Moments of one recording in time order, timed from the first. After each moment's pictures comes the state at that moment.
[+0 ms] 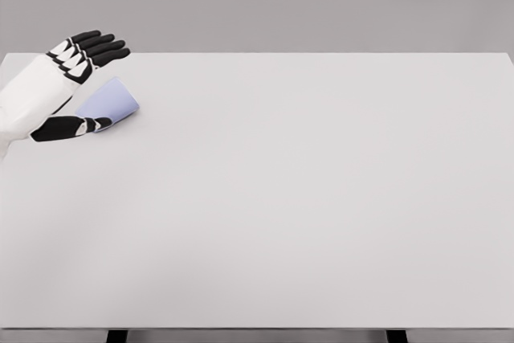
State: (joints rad) left arm -0.13 0.77 -0.09 -1.76 -0.37 -0.61 -0.02; right arm 0.06 0.00 -0.11 0.08 -0.15 -0.25 -0.01
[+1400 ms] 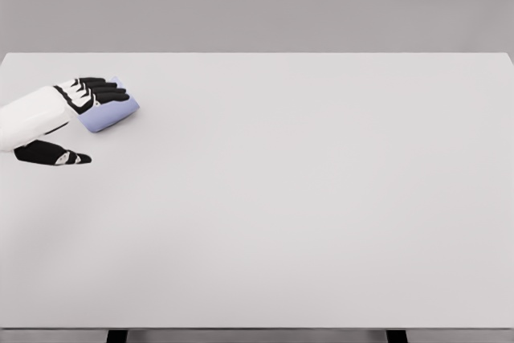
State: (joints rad) left arm -0.27 1.12 -0.47 -1.66 -0.11 -0.61 -0.07; right arm 0.06 0.00 -0.11 0.08 -0.15 -0.25 -0.01
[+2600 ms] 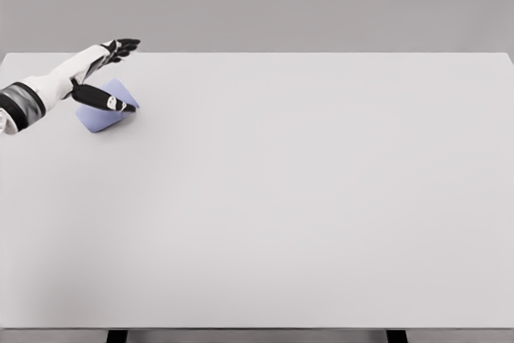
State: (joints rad) left arm -0.67 0.79 -0.72 -1.36 0.33 0.05 -0.23; right arm 0.06 0.00 -0.11 0.08 -0.15 -0.25 -0.01
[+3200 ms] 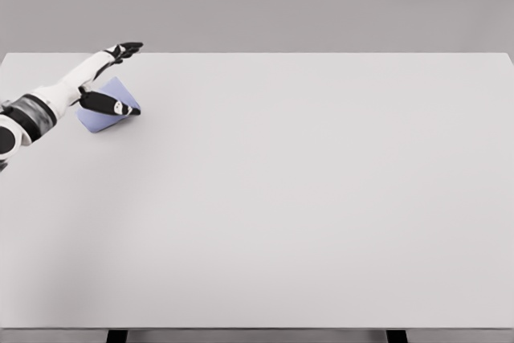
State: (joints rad) left arm -0.67 0.80 -0.83 -1.36 0.31 -0.03 -0.08; right arm 0.06 0.00 -0.11 0.08 -0.15 -0.25 -0.01
